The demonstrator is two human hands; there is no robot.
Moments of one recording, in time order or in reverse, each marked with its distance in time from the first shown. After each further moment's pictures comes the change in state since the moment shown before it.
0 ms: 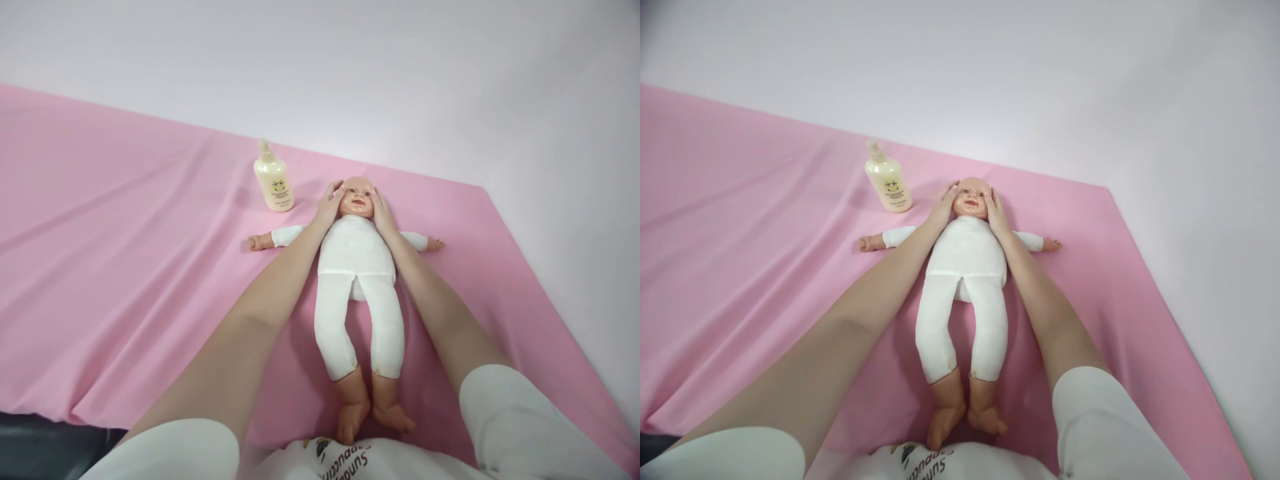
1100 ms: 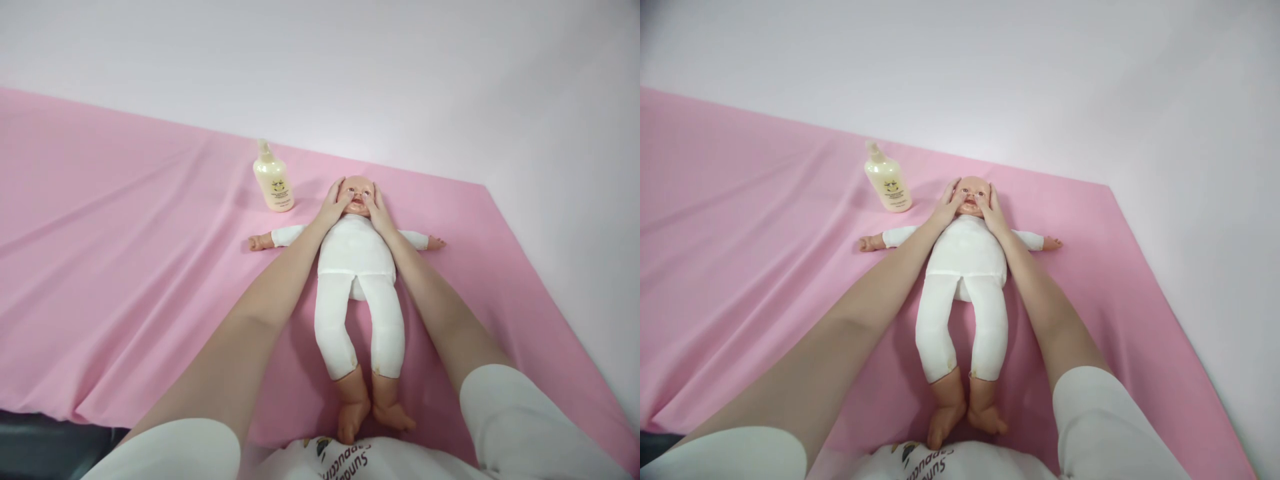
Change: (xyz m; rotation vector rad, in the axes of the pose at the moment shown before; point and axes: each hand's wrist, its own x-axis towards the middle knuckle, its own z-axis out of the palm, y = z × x) left_hand -0.014 0.027 -0.006 0.178 -0.138 0.015; right_hand -0.012 -0.018 -0.005 -0.098 -0.042 0.071
